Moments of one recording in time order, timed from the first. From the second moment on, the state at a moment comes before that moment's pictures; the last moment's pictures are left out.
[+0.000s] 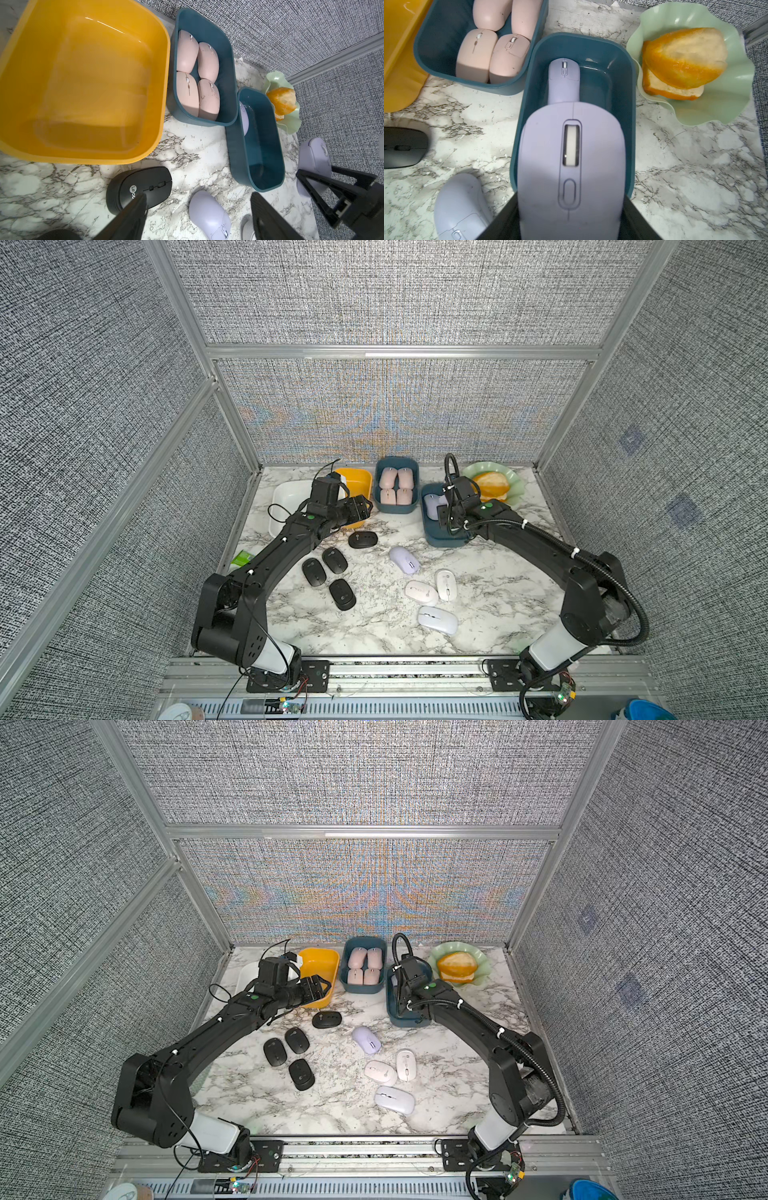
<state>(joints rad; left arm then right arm) -0.36 1.49 1.07 -0.25 0.27 -0.59 0.52 1.63 1.30 -0.59 0.32 0.24</state>
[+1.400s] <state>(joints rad) -0.39 1.56 1.11 -0.25 0.39 -0.57 0.31 2.24 1.79 -0.67 0.26 0.05</state>
